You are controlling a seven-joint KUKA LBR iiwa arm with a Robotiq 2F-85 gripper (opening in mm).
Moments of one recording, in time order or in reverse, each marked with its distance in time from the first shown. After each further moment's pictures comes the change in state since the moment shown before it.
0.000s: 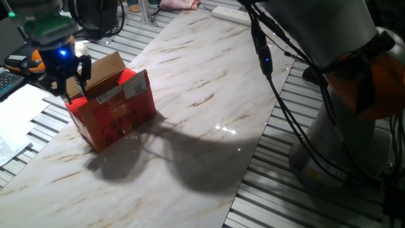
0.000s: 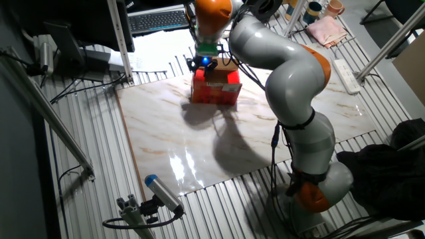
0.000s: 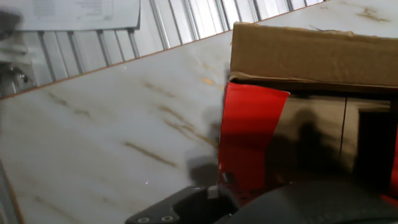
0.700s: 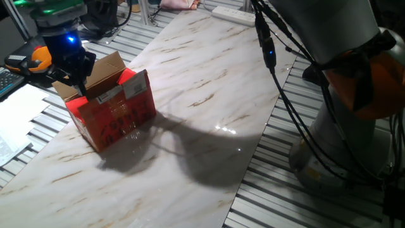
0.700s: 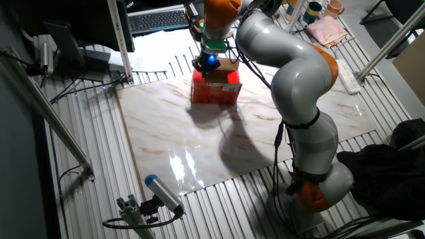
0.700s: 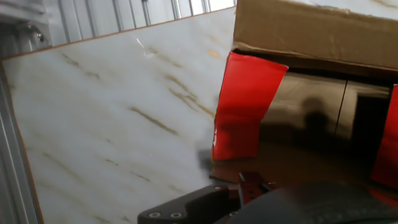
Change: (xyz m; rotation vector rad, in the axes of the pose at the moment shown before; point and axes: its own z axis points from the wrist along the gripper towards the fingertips) arm 0.026 -0.007 -0.022 -0.024 0.049 -0.083
